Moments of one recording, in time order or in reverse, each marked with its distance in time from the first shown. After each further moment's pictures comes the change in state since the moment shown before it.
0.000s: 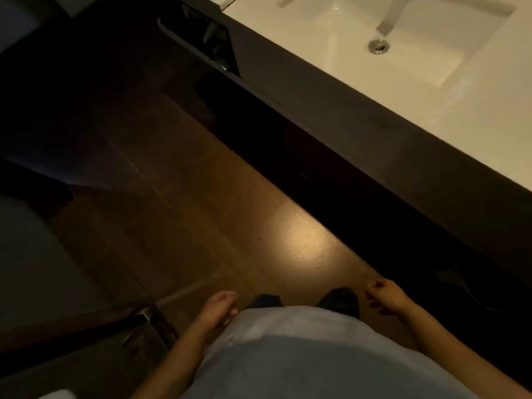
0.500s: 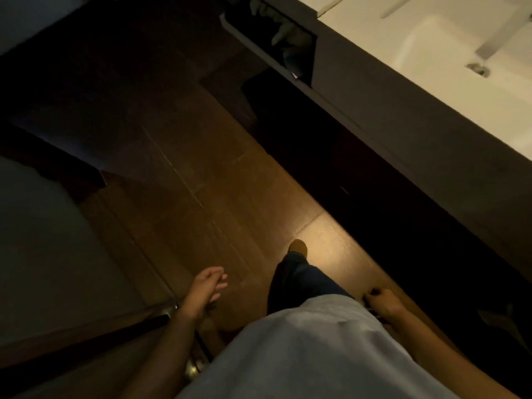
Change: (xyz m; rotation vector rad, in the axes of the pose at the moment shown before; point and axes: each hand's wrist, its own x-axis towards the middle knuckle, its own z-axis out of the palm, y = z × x) left_hand 0.071 0.056 -0.185 -0.172 0.132 0.071; right_hand 0.017 -0.154 0.119 -0.136 -0.026 0.065
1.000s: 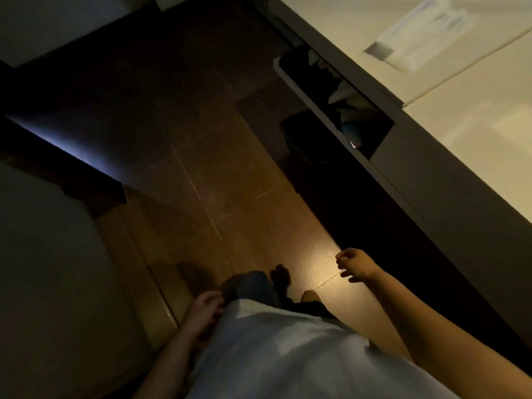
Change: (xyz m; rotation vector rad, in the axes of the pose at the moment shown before) left_hand 0.107 0.129 -0.089 -0.054 0.087 -0.003; right_hand 0.060 -0.356 0.001 -0.071 -0.108 -0.259
